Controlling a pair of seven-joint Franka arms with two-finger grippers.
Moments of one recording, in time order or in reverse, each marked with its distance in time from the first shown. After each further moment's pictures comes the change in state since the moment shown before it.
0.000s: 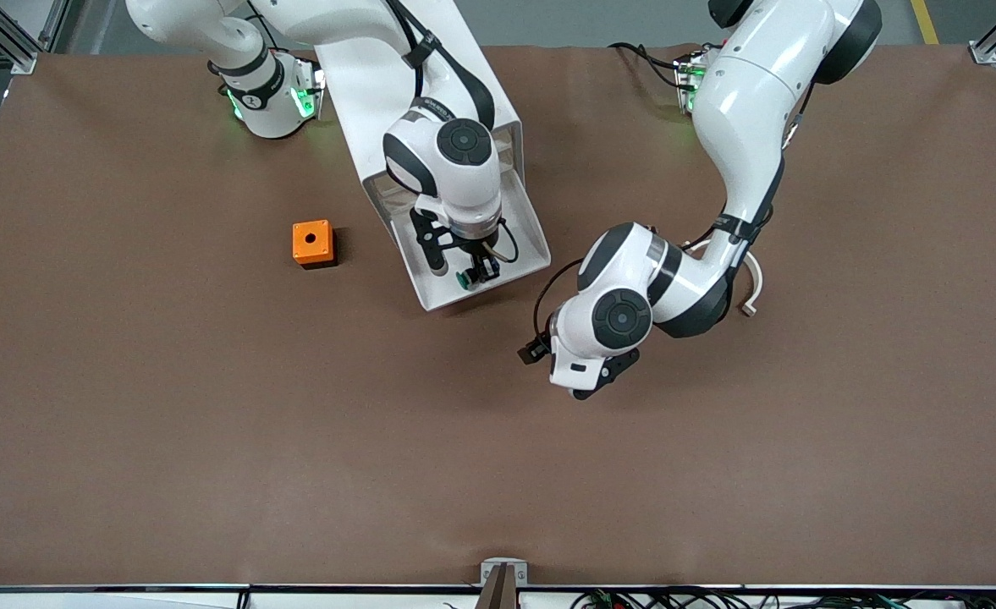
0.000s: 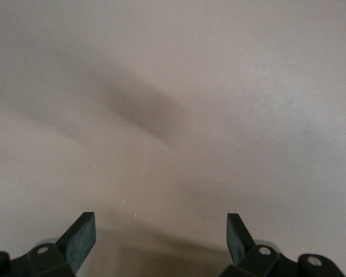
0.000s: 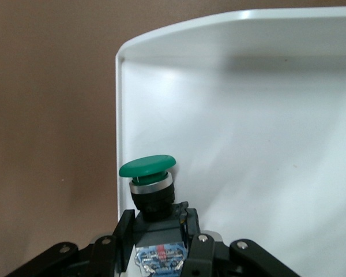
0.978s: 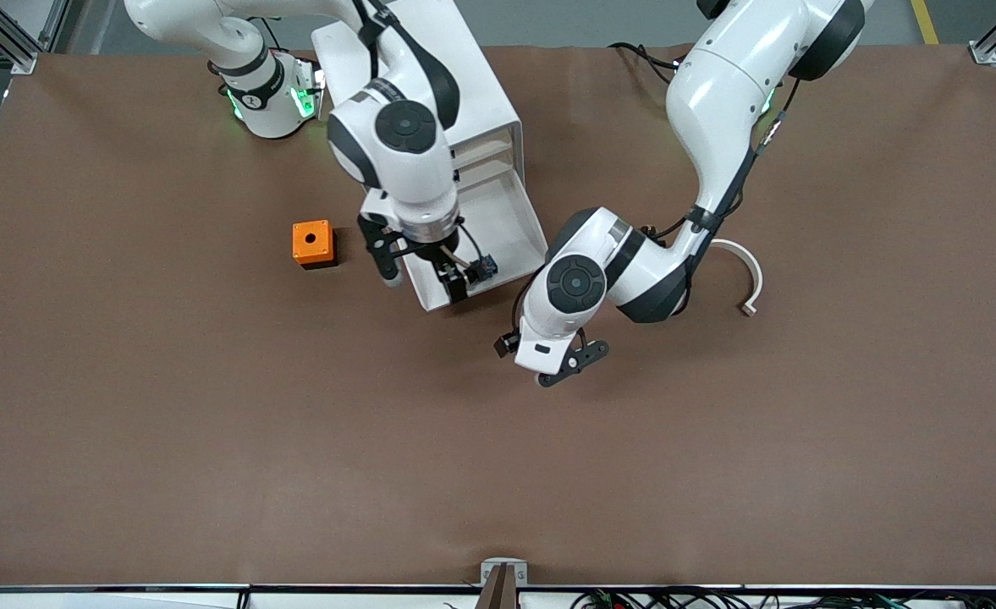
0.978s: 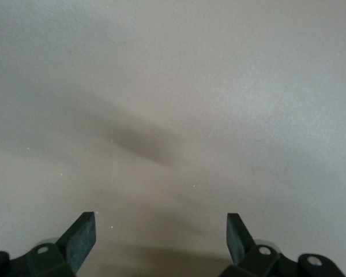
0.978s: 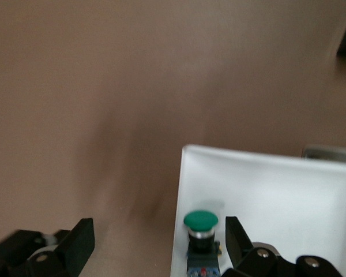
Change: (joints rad) left arm -0.066 0.000 -0.002 -0.054 0.069 0.126 -0.001; right arm -0.121 -0.158 -0.028 0.028 -0.010 -0.128 -0.269
